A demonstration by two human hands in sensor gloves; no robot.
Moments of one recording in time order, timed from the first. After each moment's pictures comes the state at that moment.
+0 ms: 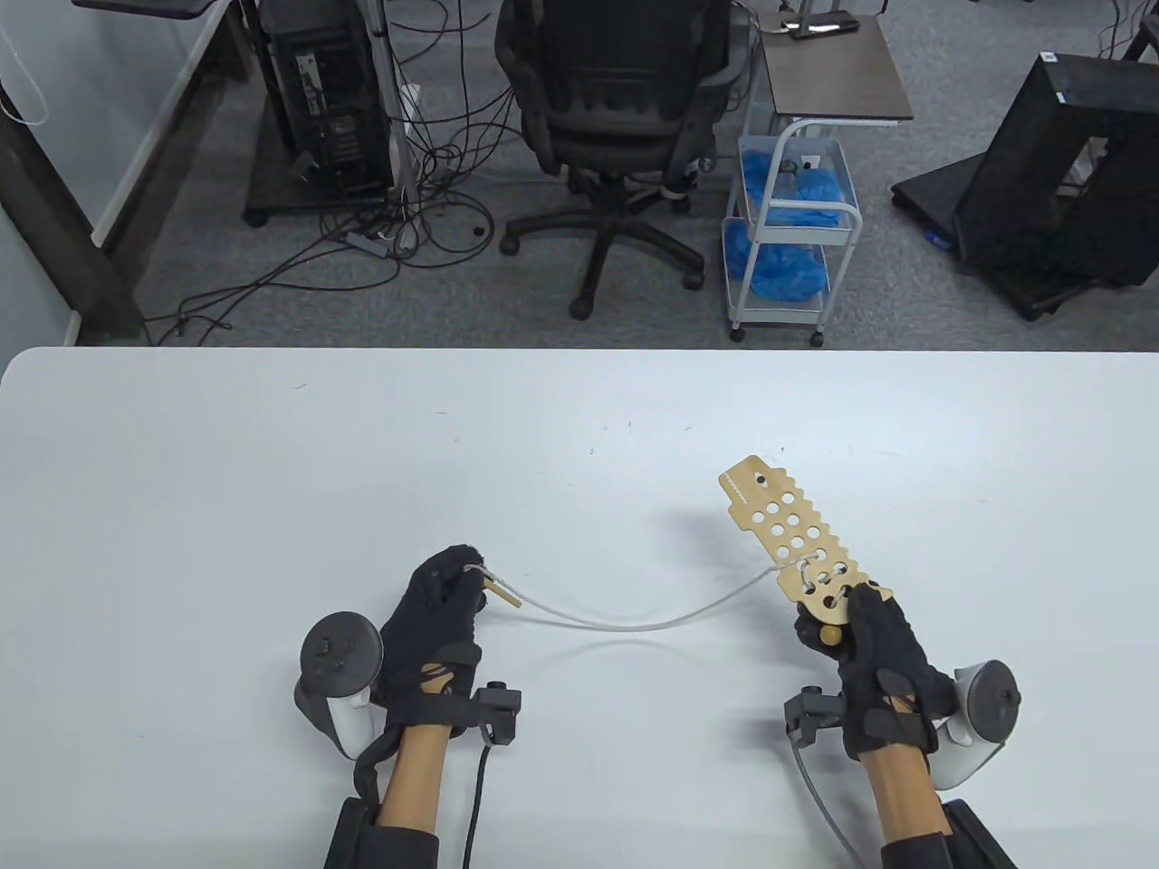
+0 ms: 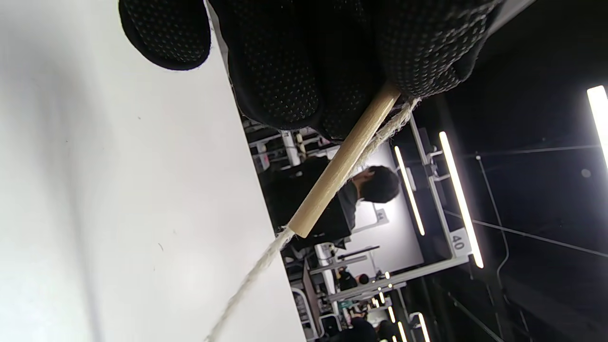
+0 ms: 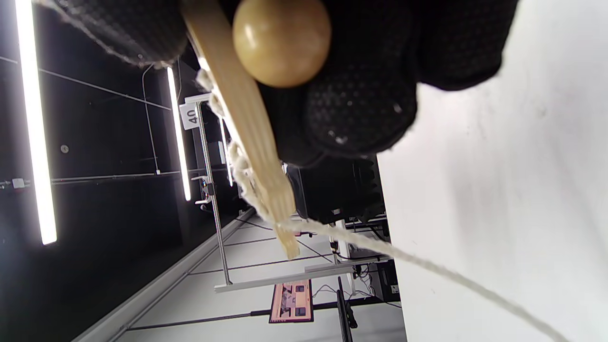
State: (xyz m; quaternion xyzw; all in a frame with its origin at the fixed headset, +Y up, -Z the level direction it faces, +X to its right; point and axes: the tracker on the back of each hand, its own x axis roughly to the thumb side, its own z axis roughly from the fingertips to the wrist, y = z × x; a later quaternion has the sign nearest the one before) left_hand -0.204 -0.736 -0.264 0.09 0.09 0.57 0.81; right_hand 0.270 -0.768 -0.240 -0.13 -0.15 0.60 0.78
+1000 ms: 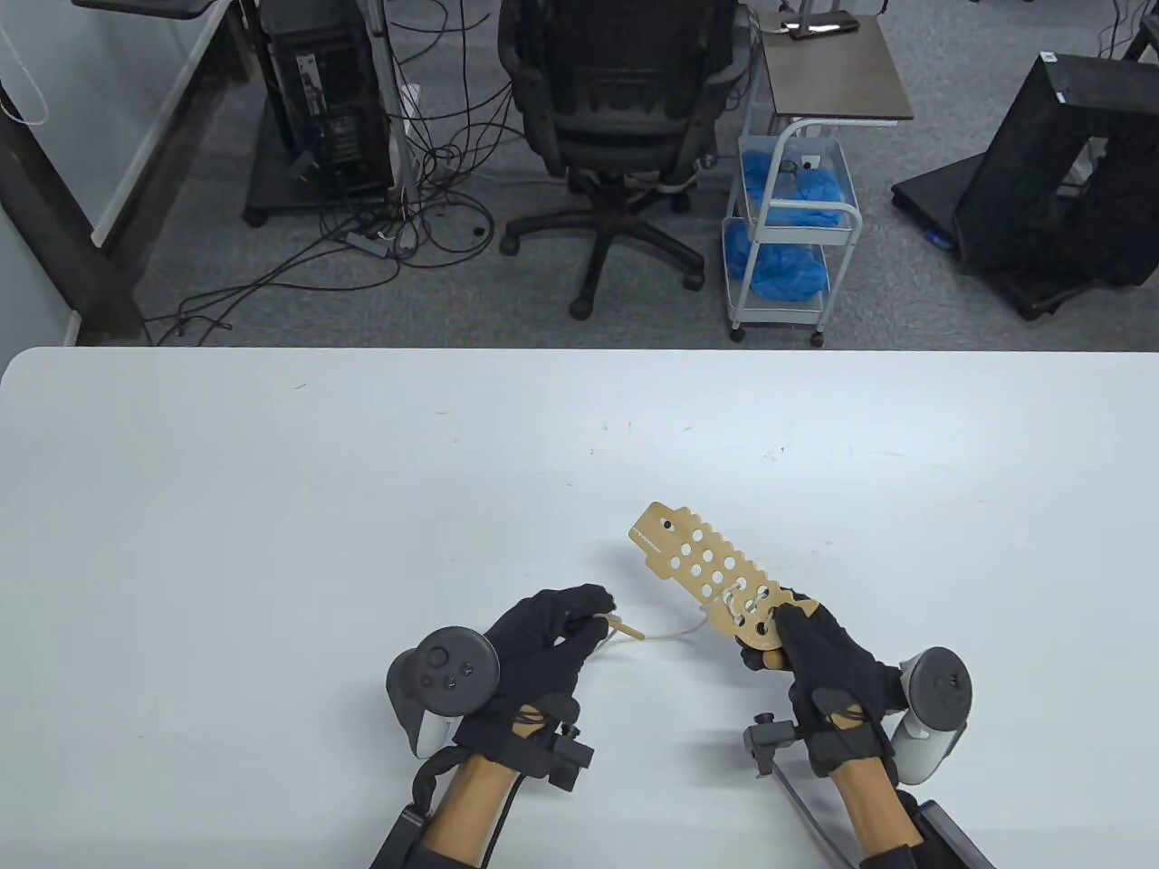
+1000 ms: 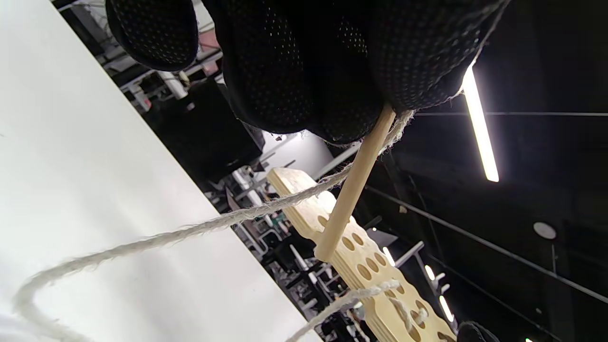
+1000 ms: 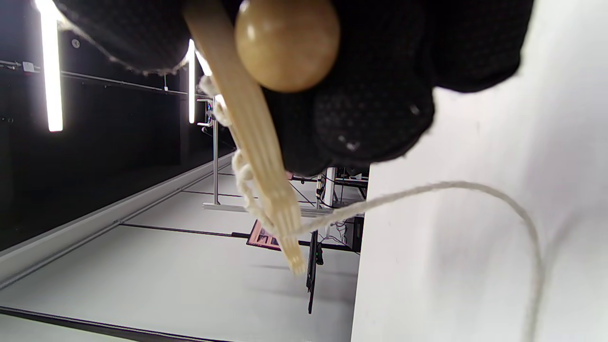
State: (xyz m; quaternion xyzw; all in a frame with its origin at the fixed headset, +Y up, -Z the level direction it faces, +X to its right) left_hand -0.119 -0.705 -0.247 0.09 -0.14 0.47 0.87; right_hand 0.229 -0.757 -0.239 -0.04 -0.10 0.69 0.71
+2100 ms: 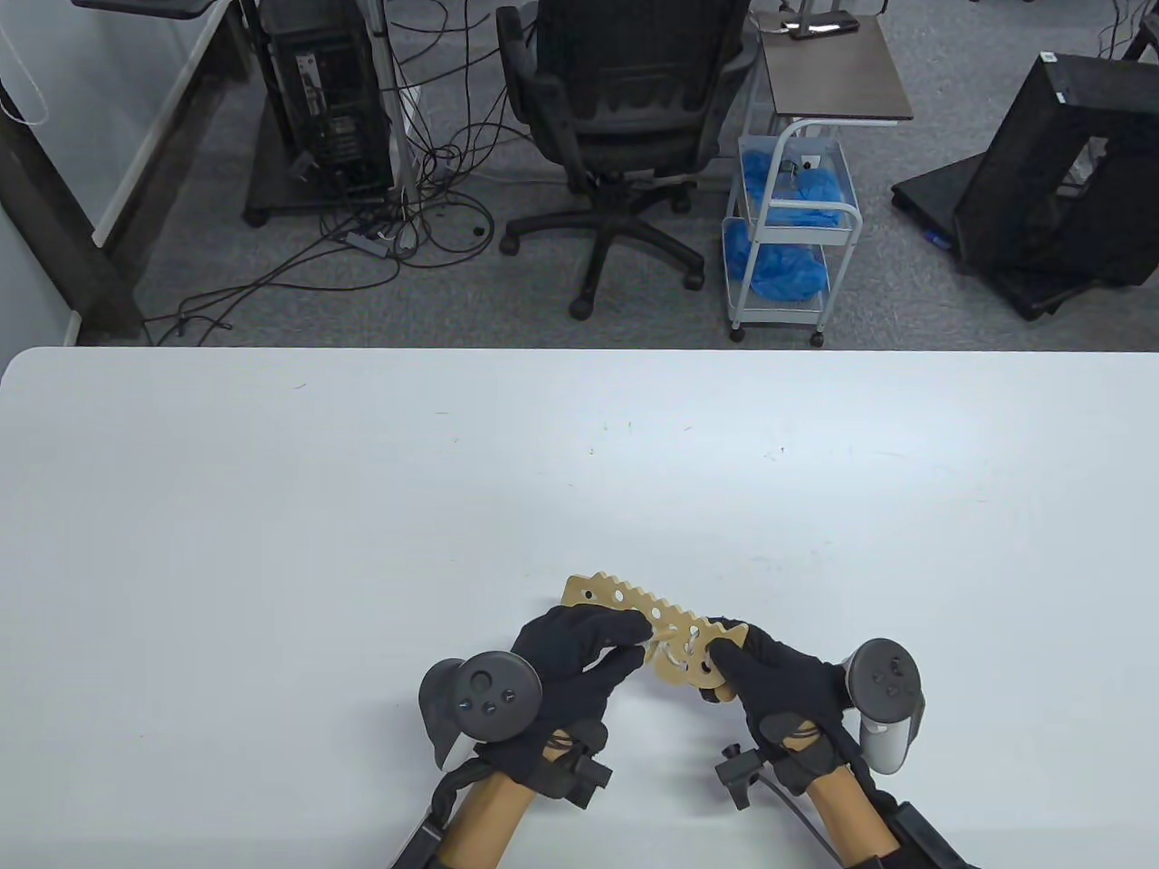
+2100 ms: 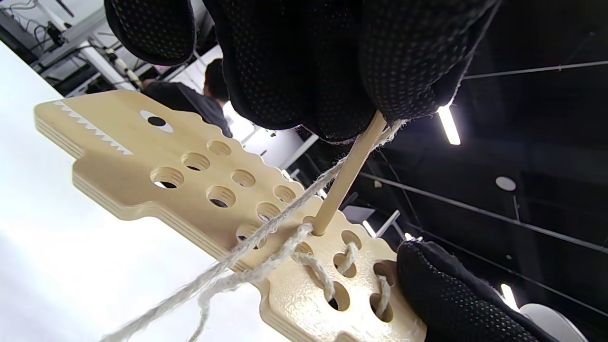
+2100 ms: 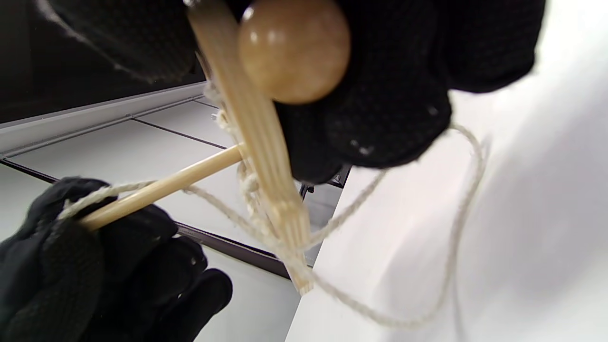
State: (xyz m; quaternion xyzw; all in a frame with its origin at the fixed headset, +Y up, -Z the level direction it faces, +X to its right) left_hand -0.093 -0.692 -0.231 0.11 -0.20 0.41 0.89; right_hand 0.190 -0.751 -0.238 0.07 -0.04 0.76 0.64
